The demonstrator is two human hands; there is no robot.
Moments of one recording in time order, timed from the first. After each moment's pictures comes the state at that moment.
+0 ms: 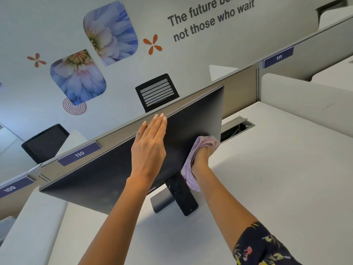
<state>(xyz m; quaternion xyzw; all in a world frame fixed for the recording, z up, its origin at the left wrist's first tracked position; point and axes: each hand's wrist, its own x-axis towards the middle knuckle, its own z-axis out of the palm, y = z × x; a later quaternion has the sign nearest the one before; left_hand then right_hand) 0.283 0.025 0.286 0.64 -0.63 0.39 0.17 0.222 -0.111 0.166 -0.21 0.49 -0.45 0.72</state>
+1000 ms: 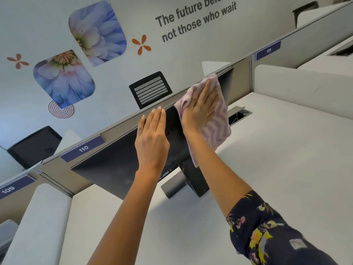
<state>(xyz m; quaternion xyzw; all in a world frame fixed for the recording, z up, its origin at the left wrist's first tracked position) 0.324 0.081 0.273 0.63 -0.62 0.40 0.24 0.255 -0.050 0.268 -0.52 0.60 -0.57 0.22</state>
